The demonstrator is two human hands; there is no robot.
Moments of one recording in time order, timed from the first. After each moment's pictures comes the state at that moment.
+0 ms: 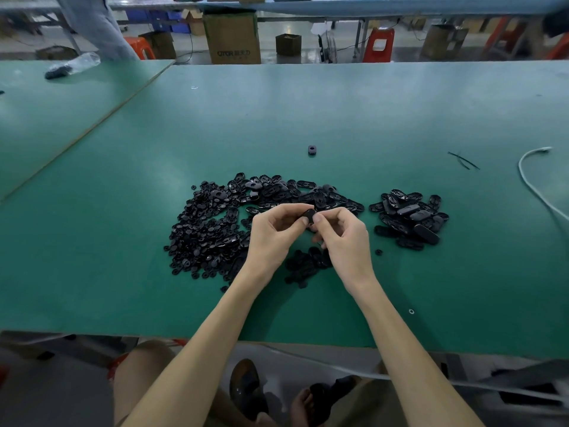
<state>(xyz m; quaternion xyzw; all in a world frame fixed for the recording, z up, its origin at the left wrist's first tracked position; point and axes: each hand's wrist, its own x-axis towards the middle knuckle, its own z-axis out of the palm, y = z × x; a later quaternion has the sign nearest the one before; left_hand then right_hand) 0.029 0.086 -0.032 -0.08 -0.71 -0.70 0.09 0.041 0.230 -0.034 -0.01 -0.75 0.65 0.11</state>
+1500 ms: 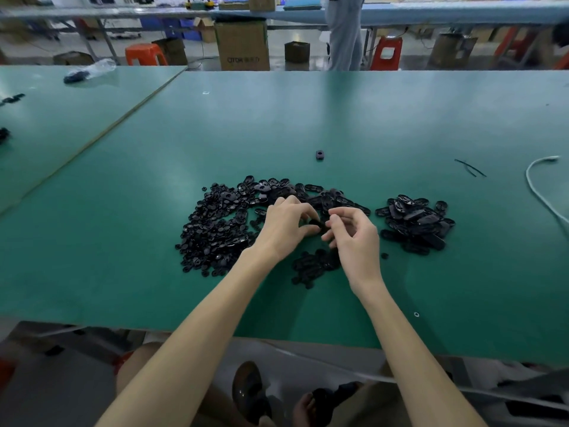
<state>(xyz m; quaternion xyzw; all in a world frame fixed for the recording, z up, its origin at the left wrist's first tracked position) -0.003 0.080 -0.017 -0.14 -0.95 -0.28 0.06 0.040 0.230 -0.034 -0.03 -0.74 0.66 0.14</state>
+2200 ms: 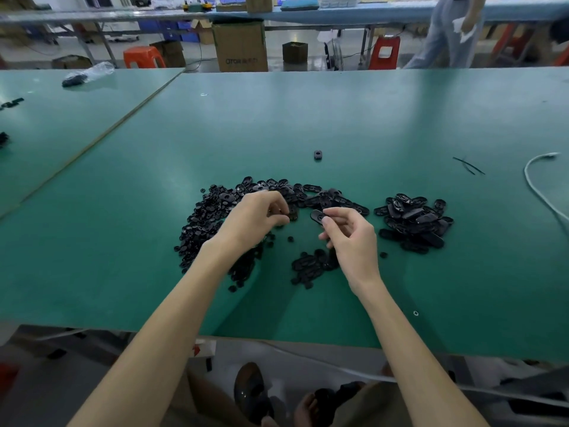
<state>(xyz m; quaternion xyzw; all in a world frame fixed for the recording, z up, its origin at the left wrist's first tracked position) -0.002 0.030 0.009 -0.13 -0.94 -0.31 0.04 0.038 0.231 -0.036 -0.02 -0.73 0.67 0.13</state>
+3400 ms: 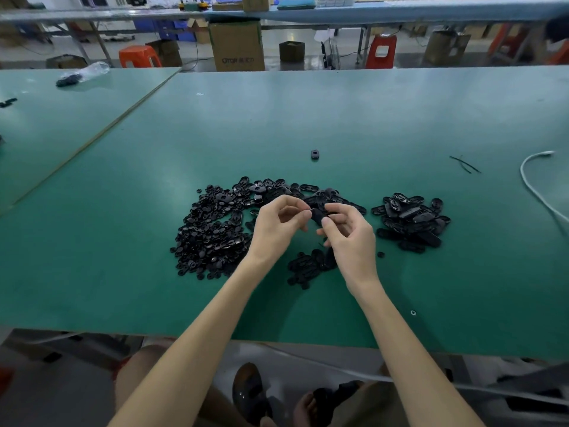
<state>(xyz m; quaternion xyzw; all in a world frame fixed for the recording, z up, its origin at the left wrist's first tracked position) 0.017 0.080 -0.017 -0.06 -0.78 -0.62 0.07 0.039 0.230 -0.036 -0.02 -0.72 0.68 0.14</state>
